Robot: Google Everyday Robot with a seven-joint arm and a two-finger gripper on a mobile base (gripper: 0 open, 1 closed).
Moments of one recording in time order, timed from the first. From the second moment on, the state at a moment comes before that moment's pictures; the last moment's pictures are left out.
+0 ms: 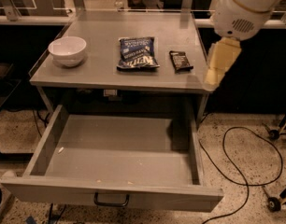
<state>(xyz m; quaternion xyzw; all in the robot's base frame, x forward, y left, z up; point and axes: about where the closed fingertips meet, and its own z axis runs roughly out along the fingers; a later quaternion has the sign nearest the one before) 0.537 -0.167 0.977 -0.62 0.76 -0.07 0.18</state>
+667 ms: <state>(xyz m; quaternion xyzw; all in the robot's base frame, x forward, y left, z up) 0.580 -0.139 0.990 -0.63 0.75 -0.07 0.19</state>
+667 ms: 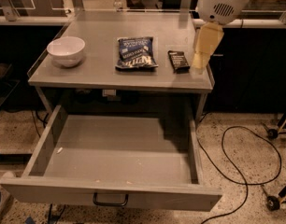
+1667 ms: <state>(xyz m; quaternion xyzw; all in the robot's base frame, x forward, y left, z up) 0.627 -0.087 0.997 -0.68 0.71 -0.03 0.19</state>
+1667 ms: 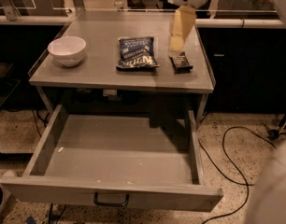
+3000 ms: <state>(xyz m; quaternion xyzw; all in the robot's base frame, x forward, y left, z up) 0.678 -0.036 1.004 -0.69 0.68 -0.03 0.22</state>
